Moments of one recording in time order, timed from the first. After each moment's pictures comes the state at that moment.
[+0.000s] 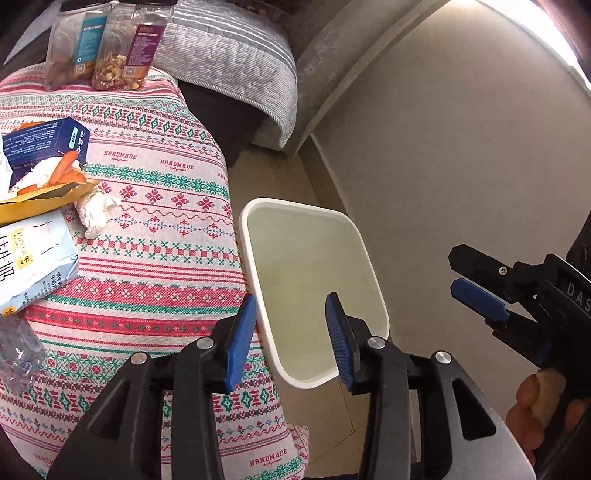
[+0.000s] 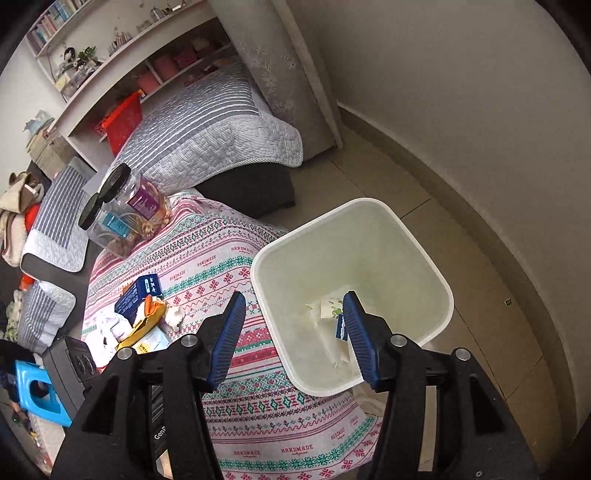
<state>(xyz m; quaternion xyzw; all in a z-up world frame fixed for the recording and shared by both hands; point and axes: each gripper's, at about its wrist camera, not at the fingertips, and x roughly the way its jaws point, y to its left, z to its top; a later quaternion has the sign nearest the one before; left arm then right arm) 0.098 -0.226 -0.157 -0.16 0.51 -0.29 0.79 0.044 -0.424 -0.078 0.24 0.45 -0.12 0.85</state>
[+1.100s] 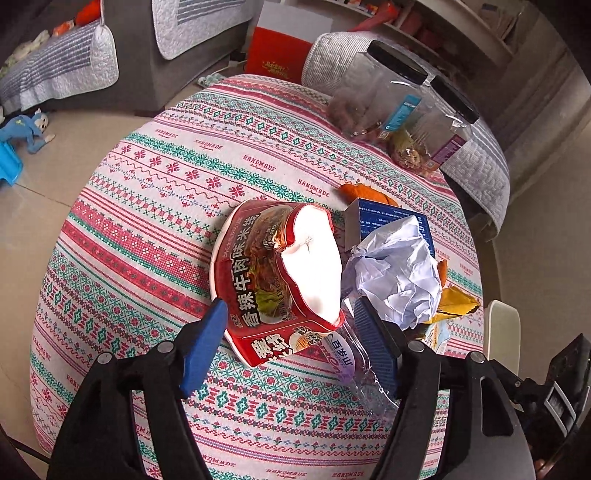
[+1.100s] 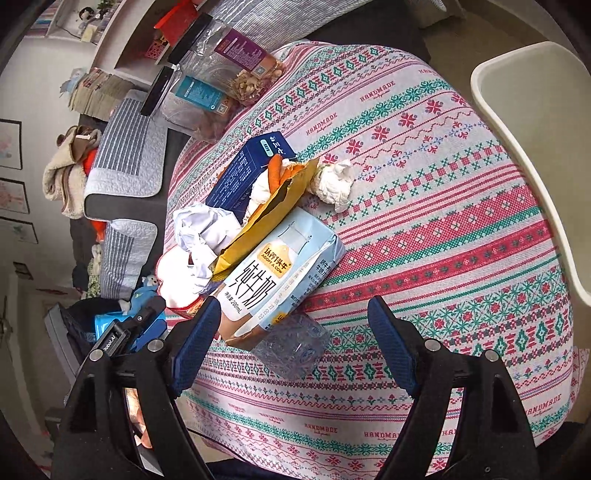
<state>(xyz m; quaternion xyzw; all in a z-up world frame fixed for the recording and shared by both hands) 0.149 0.052 -0.149 -0.15 0.53 0.00 0.83 0.112 -0.240 -0.182 0.37 0.55 0.08 0.74</state>
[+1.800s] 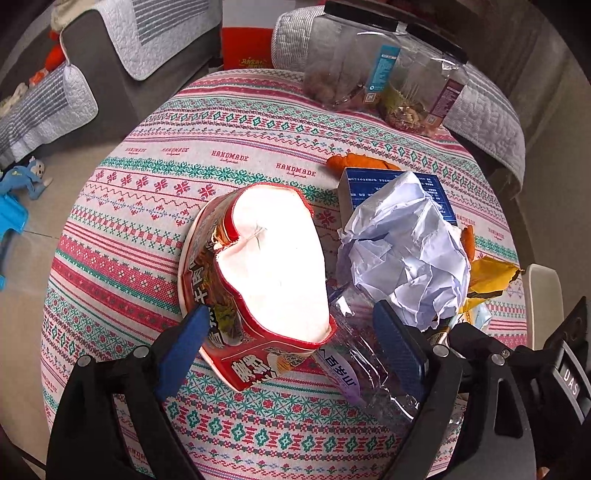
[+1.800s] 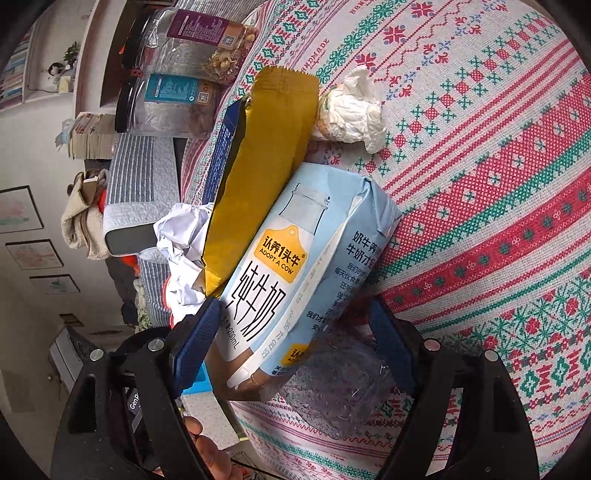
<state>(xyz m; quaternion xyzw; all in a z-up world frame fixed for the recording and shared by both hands) 0.166 0.010 -0.177 -0.05 0.55 0.00 0.84 0.128 -0.199 -0.242 0.50 0.53 0.09 0.68</state>
